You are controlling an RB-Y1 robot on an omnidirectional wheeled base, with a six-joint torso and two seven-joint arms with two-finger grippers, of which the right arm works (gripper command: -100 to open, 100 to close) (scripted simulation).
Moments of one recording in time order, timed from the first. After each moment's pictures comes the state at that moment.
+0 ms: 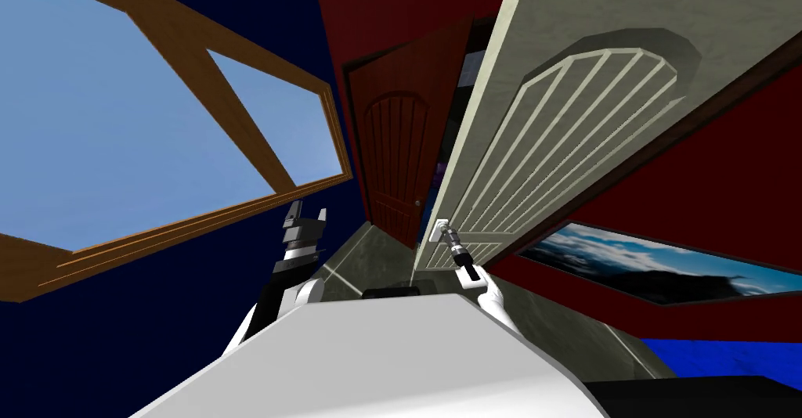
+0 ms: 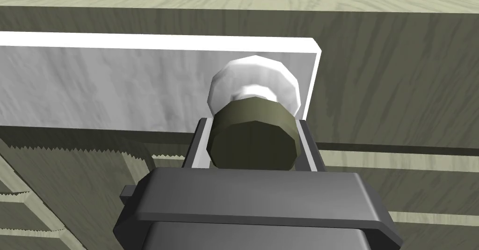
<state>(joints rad) 0.16 -0.36 -0.08 -1.32 0.14 -0.41 -0.49</state>
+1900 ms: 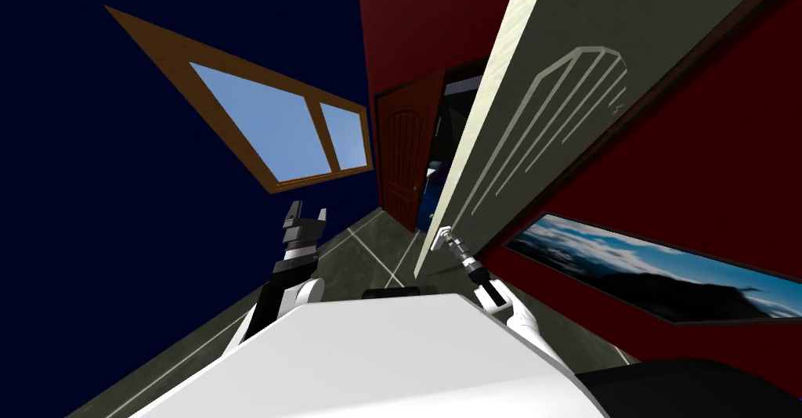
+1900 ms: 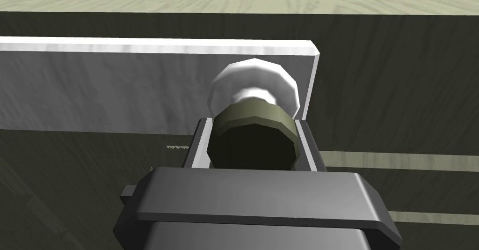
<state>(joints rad) 0.31 -0.54 0.00 -1.34 0.18 -0.64 -0.67</state>
